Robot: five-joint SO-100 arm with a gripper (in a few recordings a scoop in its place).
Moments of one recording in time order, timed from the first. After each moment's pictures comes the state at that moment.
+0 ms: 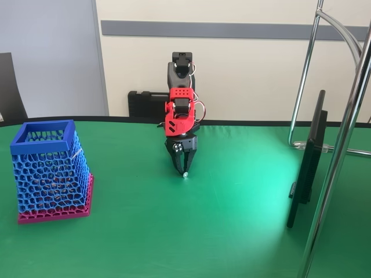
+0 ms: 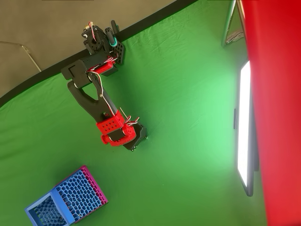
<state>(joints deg) -1.2 66.1 92.3 55.5 61.5</state>
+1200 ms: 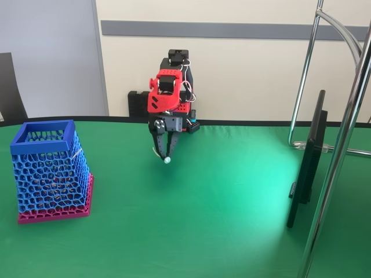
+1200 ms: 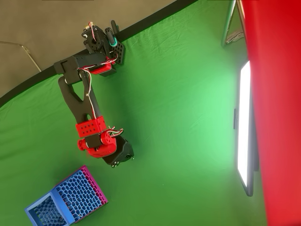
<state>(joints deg) 8.0 72.9 77.9 61.1 55.4</state>
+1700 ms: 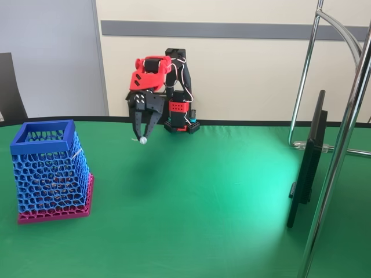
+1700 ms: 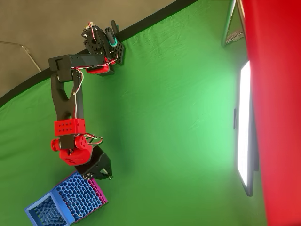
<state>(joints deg) 15.9 75.5 65.2 61.5 48.4</state>
